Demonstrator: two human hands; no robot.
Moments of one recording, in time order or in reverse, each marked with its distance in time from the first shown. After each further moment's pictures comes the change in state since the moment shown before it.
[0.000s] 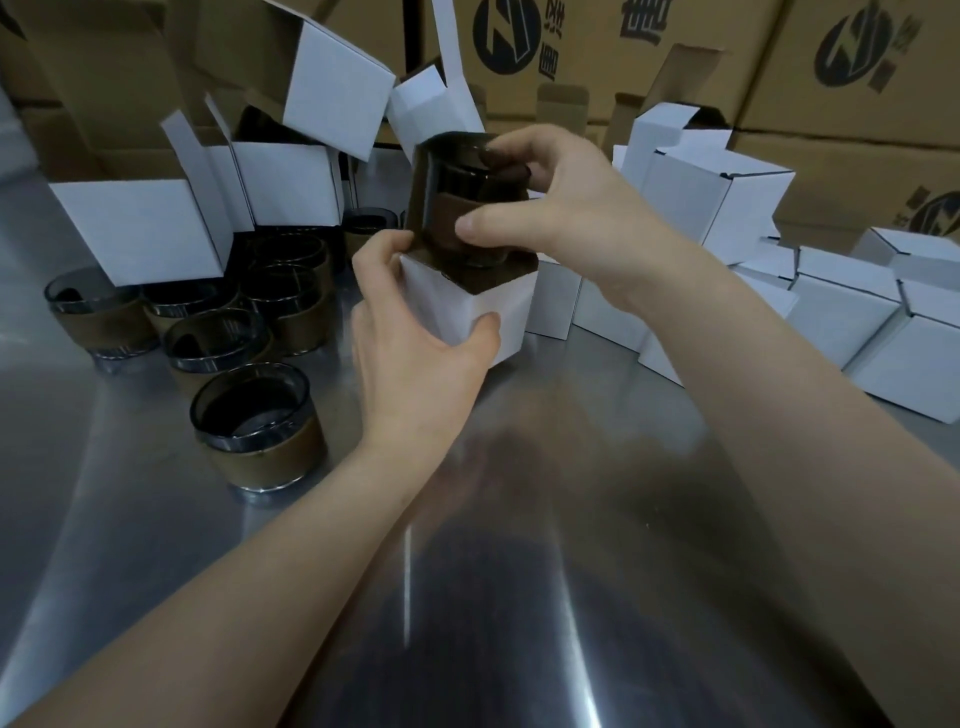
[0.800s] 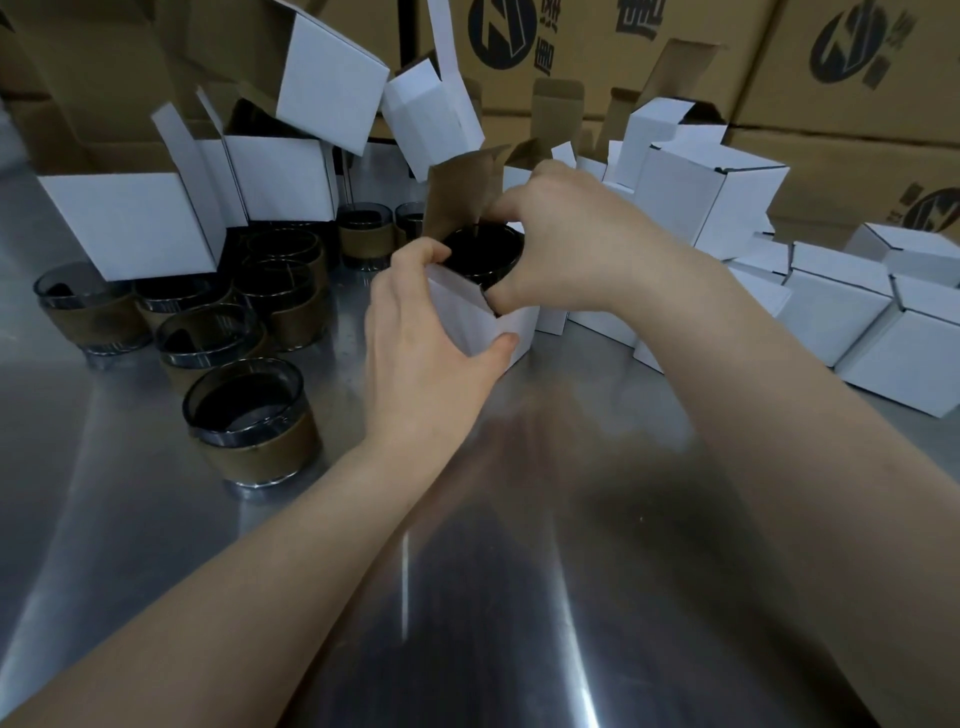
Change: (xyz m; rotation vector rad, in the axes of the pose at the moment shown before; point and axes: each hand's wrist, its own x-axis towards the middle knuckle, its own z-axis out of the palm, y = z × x) left_hand -0.002 -0.010 0.008 0.156 -0.072 0.096; right_hand -0.004 -0.001 0.005 -0.955 -0.061 -0.010
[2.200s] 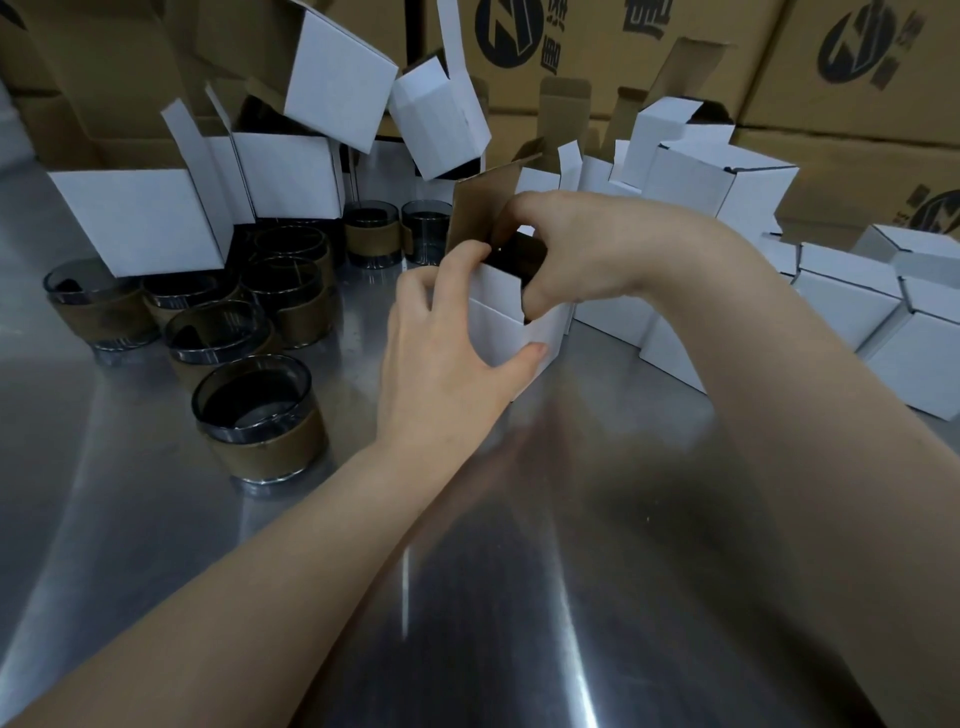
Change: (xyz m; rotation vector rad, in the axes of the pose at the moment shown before) left_hand -0.003 0.001 0.002 0.102 -0.089 0.061; right_hand 0.002 0.007 -0.010 0.134 -0.308 0.047
